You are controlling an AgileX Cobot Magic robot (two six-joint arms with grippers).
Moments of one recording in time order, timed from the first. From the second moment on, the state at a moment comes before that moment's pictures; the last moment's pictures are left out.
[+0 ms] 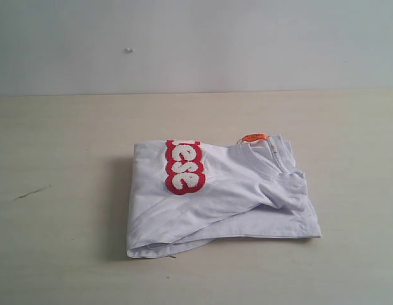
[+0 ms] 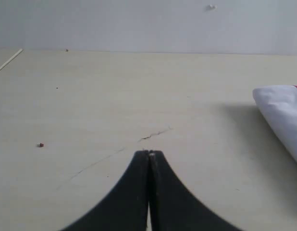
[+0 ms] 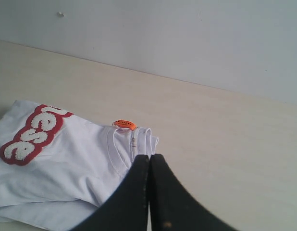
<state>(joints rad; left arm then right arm) -0.03 0.01 0.00 0.00 0.35 -0.02 0.11 0.68 -0.53 0.08 0.35 -0.13</state>
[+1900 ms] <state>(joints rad) -0.03 0.01 0.00 0.00 0.36 -0.02 -0.15 0.13 -0.09 0.12 0.25 -0.17</state>
